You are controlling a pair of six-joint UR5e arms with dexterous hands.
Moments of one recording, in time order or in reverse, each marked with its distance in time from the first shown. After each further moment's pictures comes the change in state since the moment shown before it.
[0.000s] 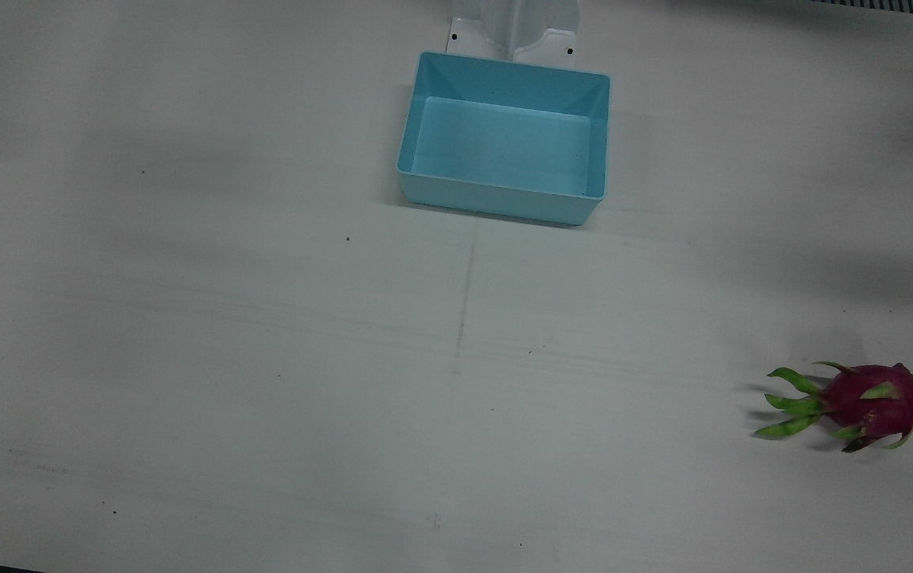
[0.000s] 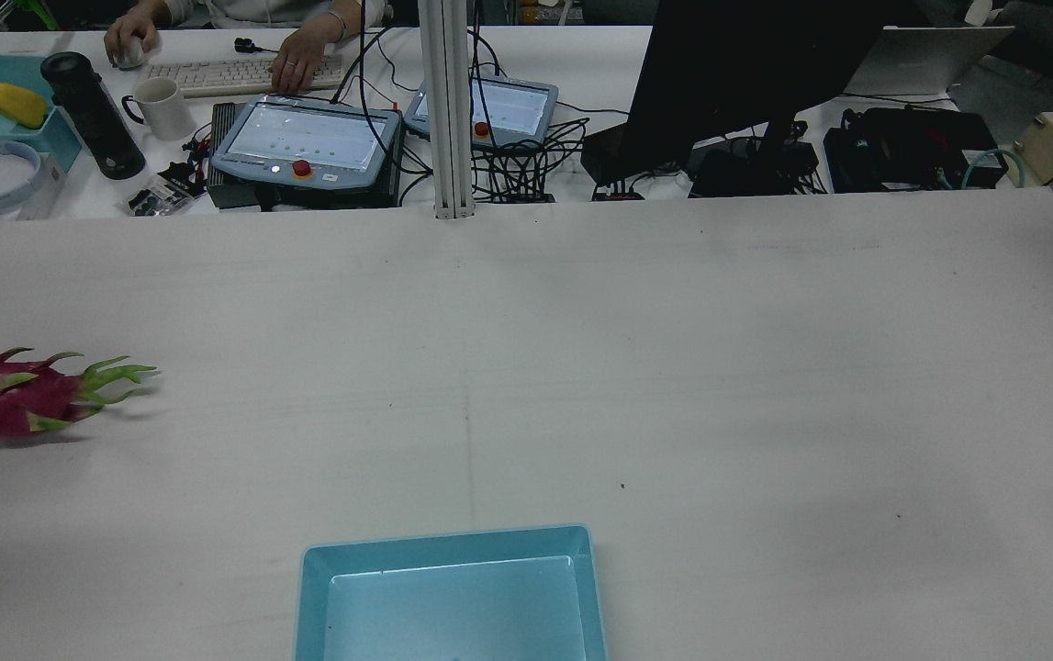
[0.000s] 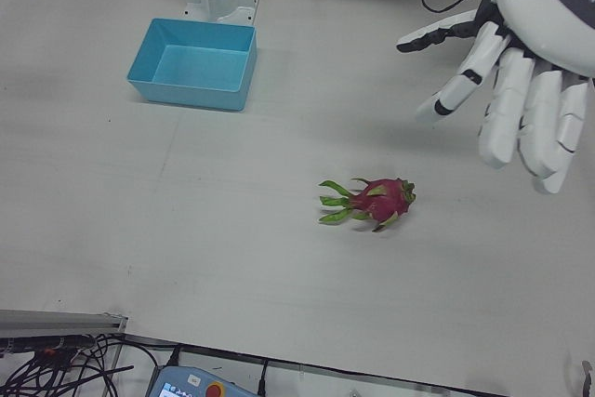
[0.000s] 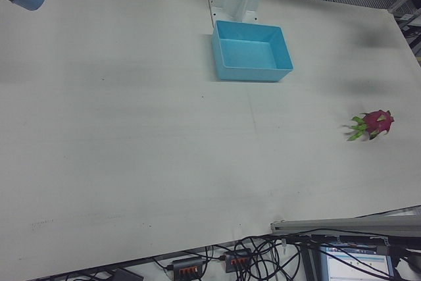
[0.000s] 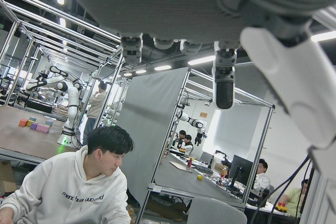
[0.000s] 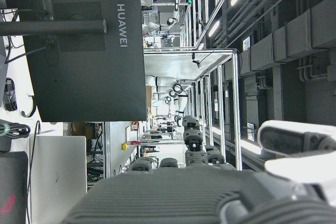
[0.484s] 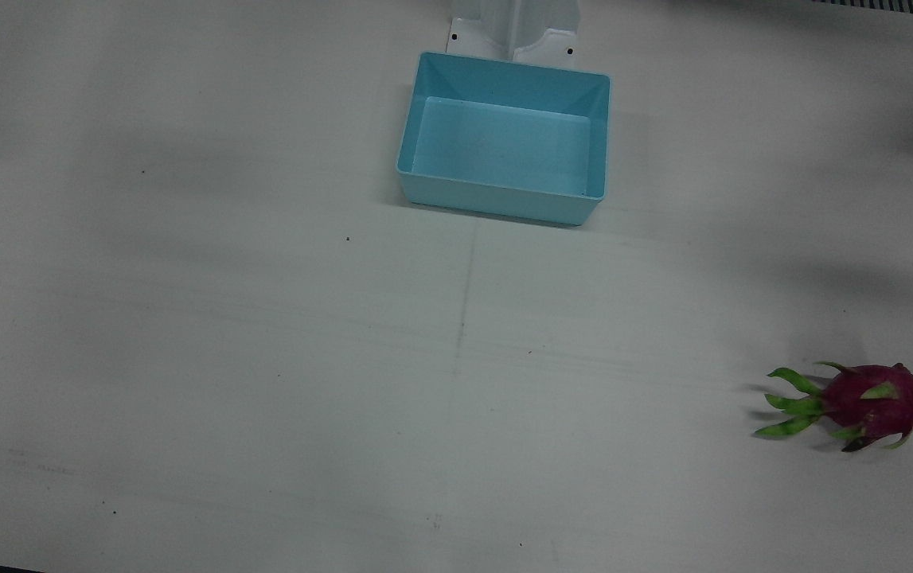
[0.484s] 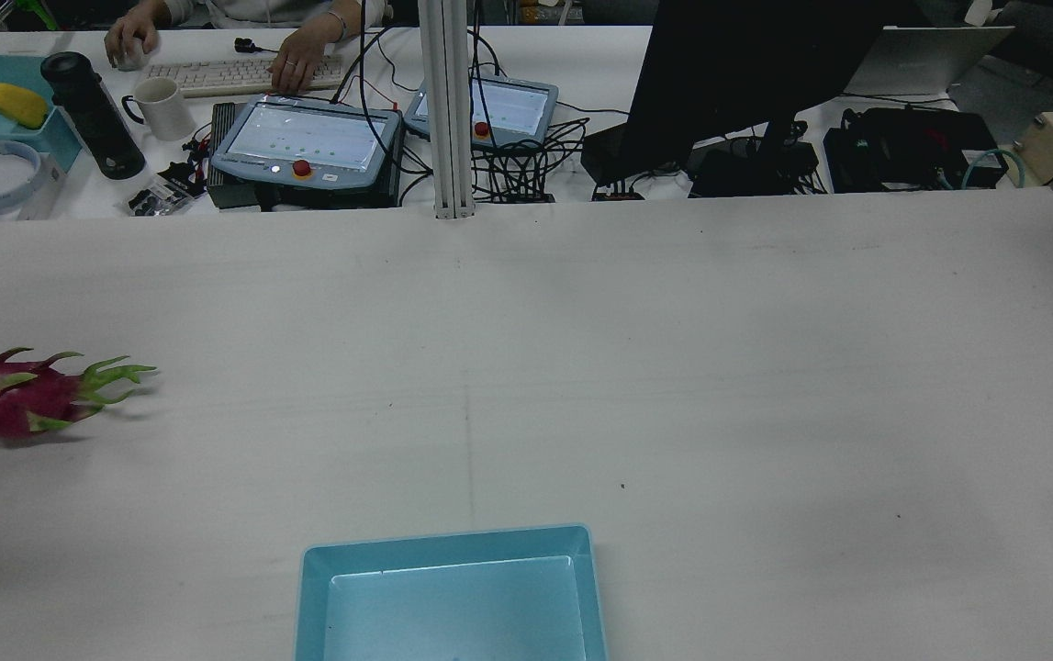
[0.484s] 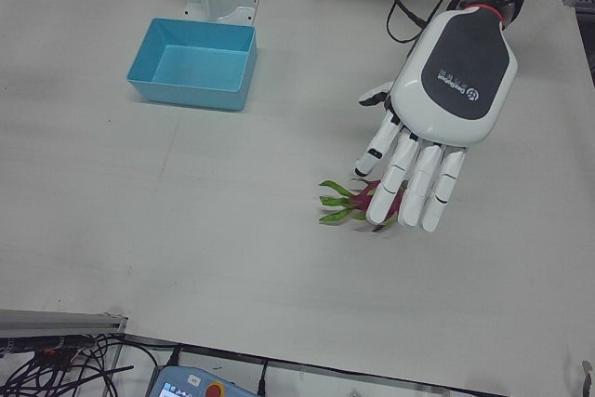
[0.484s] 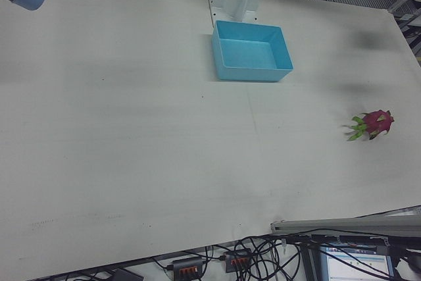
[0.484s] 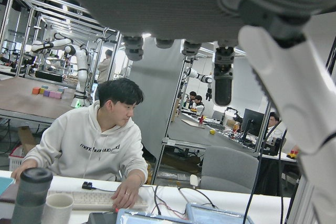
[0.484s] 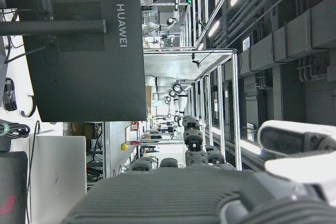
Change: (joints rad) left arm 0.187 0.017 0.031 0.070 -0.072 0.131; right arm 0.000 0.000 0.000 0.000 0.000 -0.001
